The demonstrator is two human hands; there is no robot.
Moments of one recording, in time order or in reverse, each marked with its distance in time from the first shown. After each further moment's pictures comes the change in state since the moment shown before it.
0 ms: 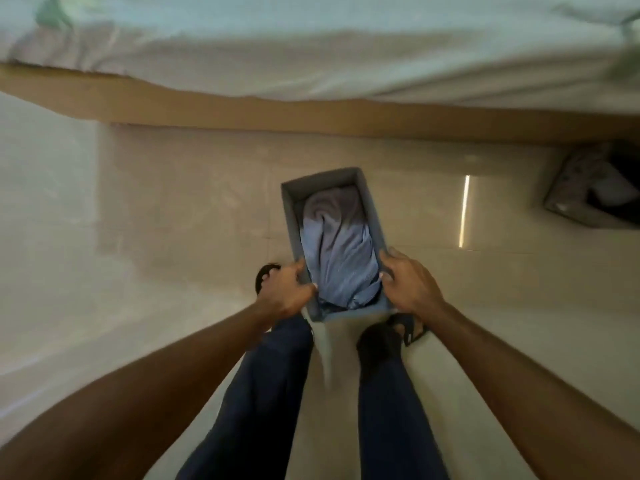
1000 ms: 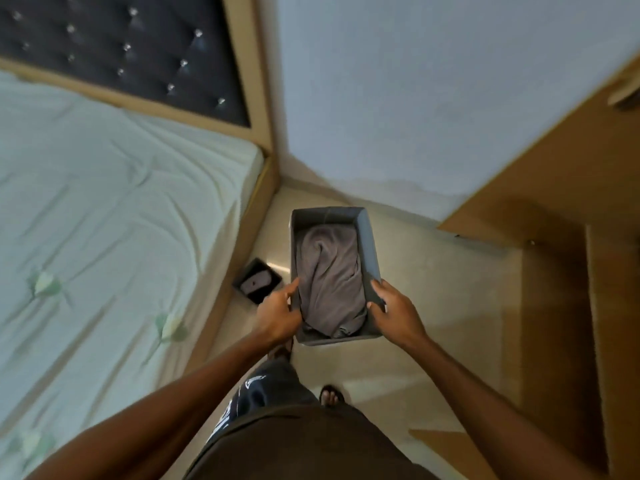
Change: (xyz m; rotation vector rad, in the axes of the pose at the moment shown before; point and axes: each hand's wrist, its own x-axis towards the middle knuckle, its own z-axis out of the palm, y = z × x) left_hand -0.413 0.577 0.170 0.828 -0.431 1.008; right_hand -0.548 0.172 -0.286 0.876 0.982 0.877
